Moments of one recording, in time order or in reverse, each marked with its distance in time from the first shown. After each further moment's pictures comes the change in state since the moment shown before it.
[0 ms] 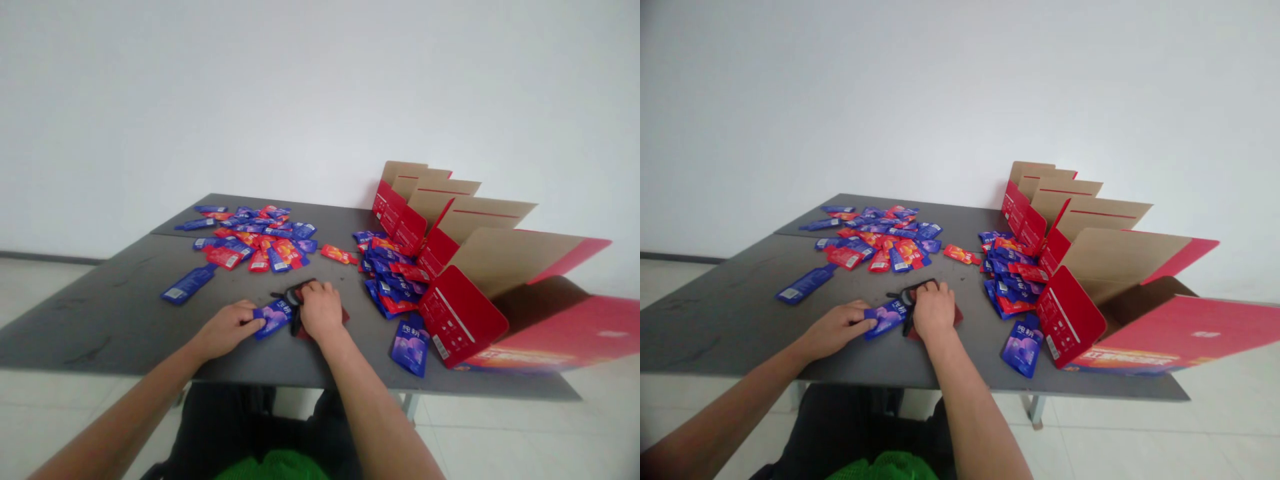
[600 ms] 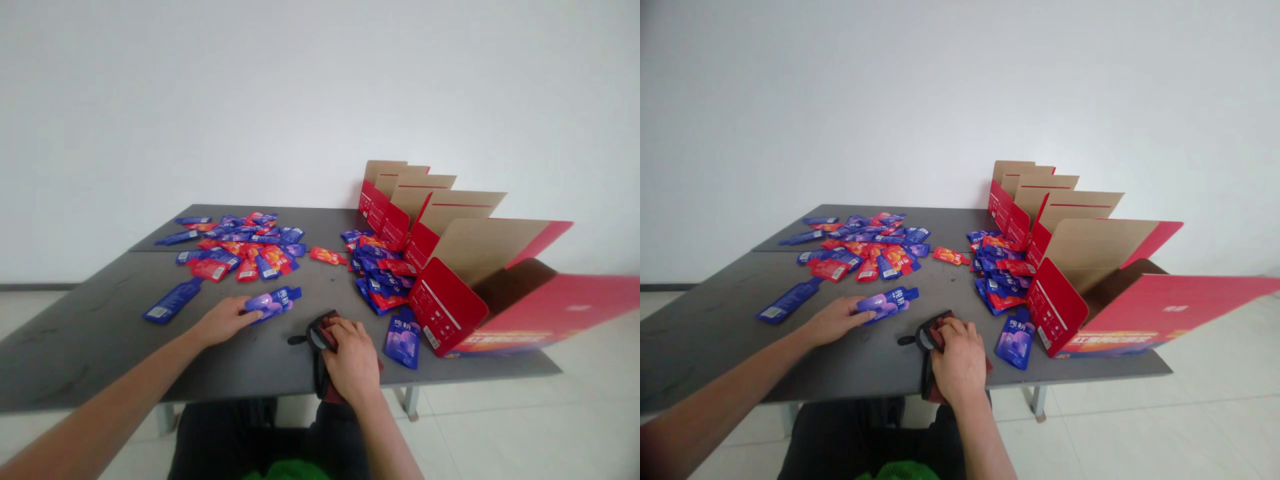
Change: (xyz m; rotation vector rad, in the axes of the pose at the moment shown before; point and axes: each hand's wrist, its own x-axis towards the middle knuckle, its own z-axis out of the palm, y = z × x) left_hand 0.042 -0.020 -0.012 -0.094 -0.079 -0.161; right_hand -0.102 0.042 -0.012 0.348 0.163 0.186
